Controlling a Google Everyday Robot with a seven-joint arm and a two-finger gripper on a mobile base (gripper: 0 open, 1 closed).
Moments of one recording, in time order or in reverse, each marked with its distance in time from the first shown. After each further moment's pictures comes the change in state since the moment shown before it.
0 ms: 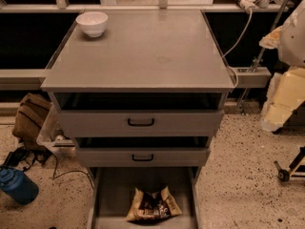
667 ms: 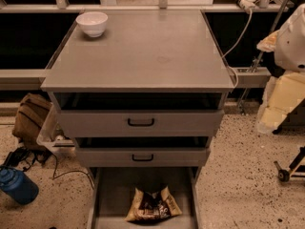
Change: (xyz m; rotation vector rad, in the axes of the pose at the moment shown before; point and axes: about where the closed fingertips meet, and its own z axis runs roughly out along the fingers) arm -0.003 0.001 0.008 0.005 -0.013 0.005
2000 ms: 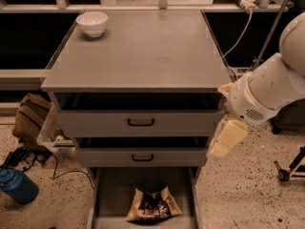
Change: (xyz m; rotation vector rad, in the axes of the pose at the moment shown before) arm -0.026 0.028 0.129 -0.078 -0.188 0.069
